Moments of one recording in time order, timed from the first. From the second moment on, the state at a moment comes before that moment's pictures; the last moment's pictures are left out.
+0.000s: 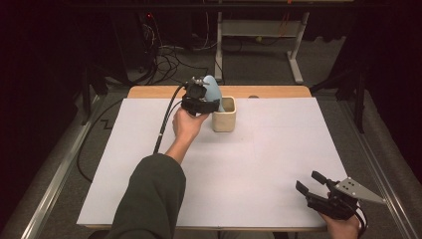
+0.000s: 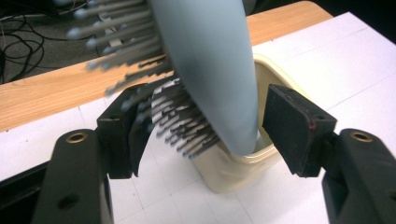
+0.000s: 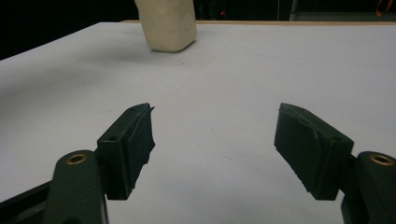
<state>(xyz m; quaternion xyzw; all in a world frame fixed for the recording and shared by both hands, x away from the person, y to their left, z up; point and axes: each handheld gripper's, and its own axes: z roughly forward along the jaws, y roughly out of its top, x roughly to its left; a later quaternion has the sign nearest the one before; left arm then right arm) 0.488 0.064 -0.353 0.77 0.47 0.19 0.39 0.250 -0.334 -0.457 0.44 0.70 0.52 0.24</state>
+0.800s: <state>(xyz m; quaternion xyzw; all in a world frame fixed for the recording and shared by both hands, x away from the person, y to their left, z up) 0.473 0.085 -0.347 0.76 0.46 0.19 0.41 0.250 -0.333 -0.457 0.44 0.70 0.51 0.24</state>
